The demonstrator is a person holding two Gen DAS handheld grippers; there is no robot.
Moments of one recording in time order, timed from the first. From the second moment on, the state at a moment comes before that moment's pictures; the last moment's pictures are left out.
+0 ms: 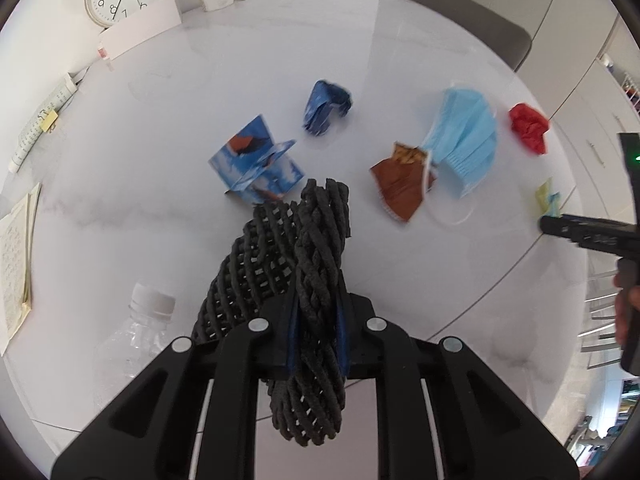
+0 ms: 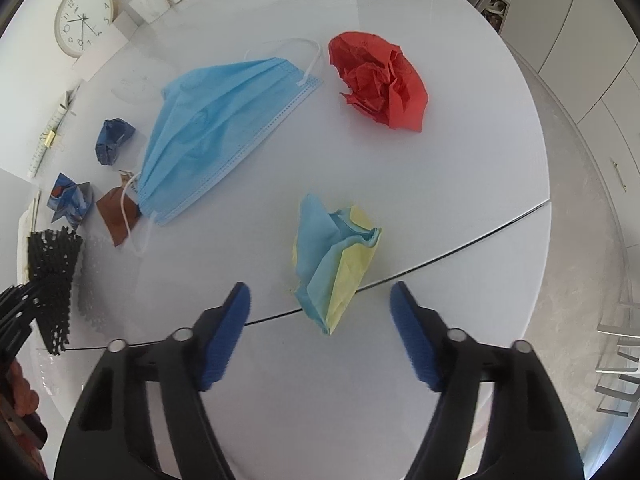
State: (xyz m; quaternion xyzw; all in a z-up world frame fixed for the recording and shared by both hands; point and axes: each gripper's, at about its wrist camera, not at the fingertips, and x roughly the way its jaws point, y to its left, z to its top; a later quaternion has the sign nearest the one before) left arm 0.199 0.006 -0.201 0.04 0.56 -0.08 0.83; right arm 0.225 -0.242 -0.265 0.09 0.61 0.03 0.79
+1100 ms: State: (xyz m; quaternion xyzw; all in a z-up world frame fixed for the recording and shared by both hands) left arm 0.072 -0.263 -0.167 0.13 0.54 -0.37 0.74; right arm 0.002 -0.382 -0.223 0.18 0.55 -0.11 0.81
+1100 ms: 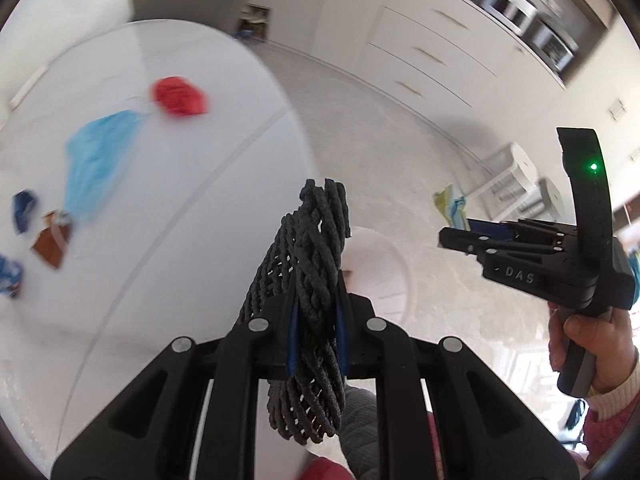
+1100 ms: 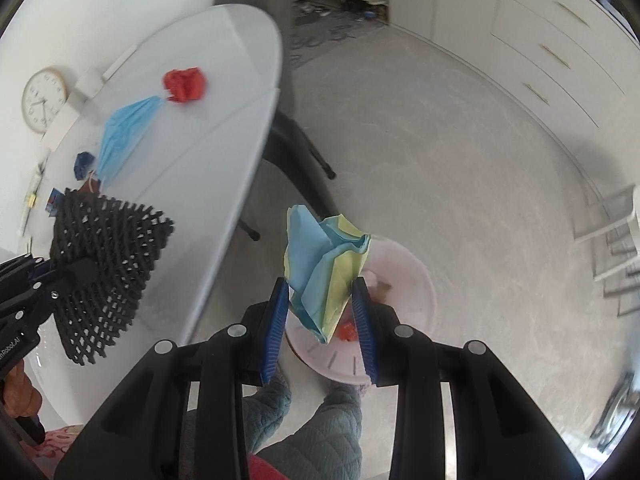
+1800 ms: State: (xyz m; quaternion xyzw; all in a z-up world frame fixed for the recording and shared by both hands) left arm 0.011 -0.387 -0.221 0.21 0.58 -0.39 0.69; right arm -0.068 -0.438 -0.236 0.23 0.55 -0.12 0.80
